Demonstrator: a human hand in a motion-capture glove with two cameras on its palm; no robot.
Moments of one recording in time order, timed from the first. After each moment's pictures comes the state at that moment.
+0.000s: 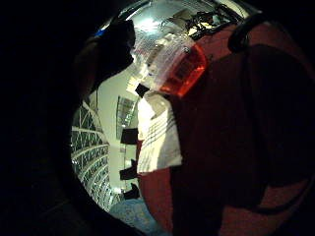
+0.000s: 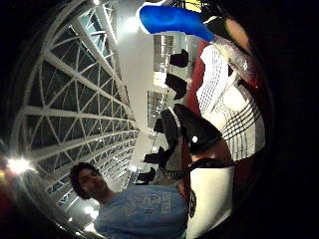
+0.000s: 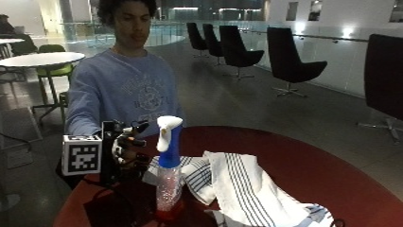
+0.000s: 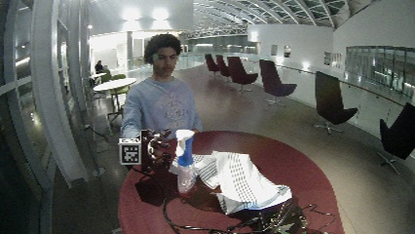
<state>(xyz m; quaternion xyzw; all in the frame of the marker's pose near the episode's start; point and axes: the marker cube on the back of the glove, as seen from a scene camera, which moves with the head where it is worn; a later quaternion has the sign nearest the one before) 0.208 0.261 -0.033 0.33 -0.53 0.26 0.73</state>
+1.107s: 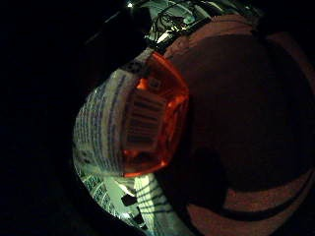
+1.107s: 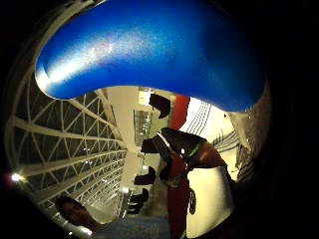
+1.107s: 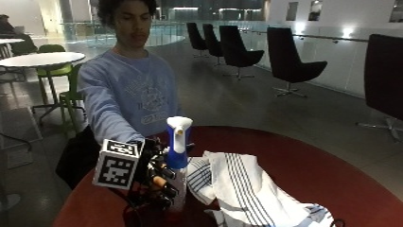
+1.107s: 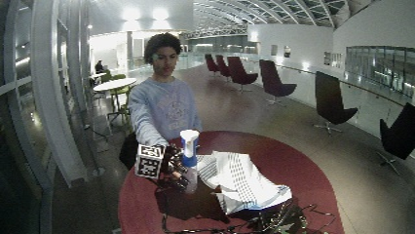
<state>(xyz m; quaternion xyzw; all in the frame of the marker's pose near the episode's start) 0.258 0.148 -0.015 0.34 -0.45 0.41 0.71</state>
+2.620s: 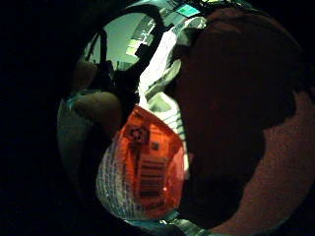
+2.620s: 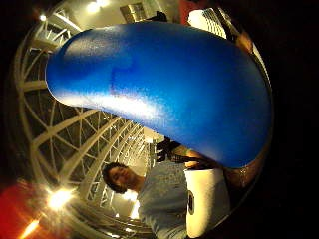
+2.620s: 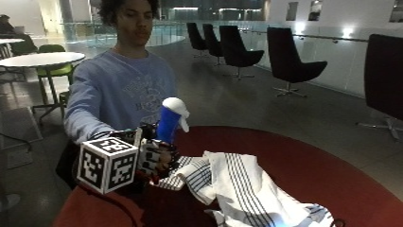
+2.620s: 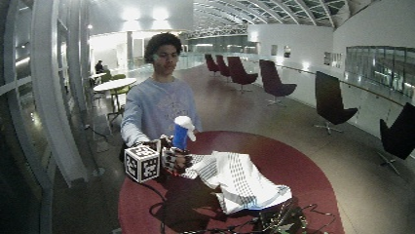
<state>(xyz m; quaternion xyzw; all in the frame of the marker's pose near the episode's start) 0.252 0.187 -0.057 0.10 -0.60 0.18 0.77</state>
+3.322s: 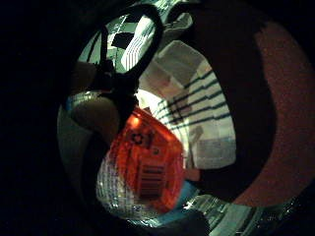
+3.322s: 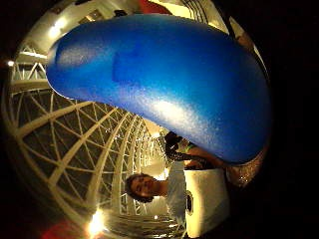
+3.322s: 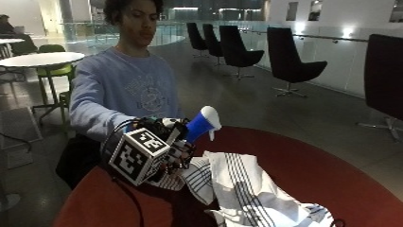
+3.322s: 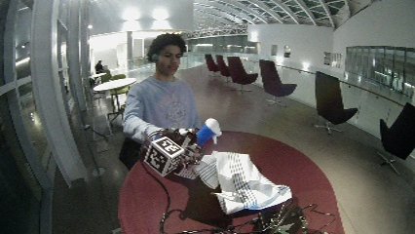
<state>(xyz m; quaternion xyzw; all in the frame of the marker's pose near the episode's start) 0.209 0.147 -0.066 -0.08 -0.62 0.25 0.74</state>
